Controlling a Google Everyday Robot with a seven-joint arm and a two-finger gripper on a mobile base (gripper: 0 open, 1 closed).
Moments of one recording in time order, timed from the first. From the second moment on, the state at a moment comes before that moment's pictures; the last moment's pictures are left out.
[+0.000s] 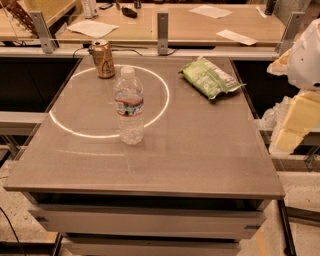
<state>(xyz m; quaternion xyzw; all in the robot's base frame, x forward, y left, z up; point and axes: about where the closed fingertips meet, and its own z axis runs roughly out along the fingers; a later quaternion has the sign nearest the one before) 0.438 -0.216 0.977 -0.60 0.78 -0.04 0.16</state>
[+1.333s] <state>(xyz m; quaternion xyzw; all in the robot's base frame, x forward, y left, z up) 0.468 -0.243 0.970 -0.49 0.80 0.15 0.32</state>
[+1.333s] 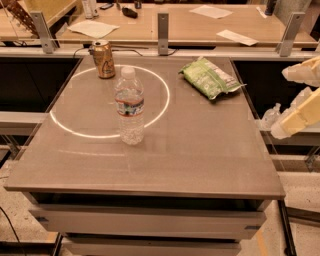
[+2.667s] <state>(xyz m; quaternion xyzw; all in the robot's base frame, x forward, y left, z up) 0.445 -0.144 0.997 -0.50 0.68 0.36 0.41</state>
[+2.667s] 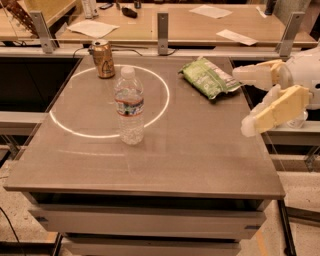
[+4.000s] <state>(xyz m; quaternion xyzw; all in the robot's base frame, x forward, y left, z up) 0.466 -0.094 0.893 -0.45 0.69 0.38 0.42</state>
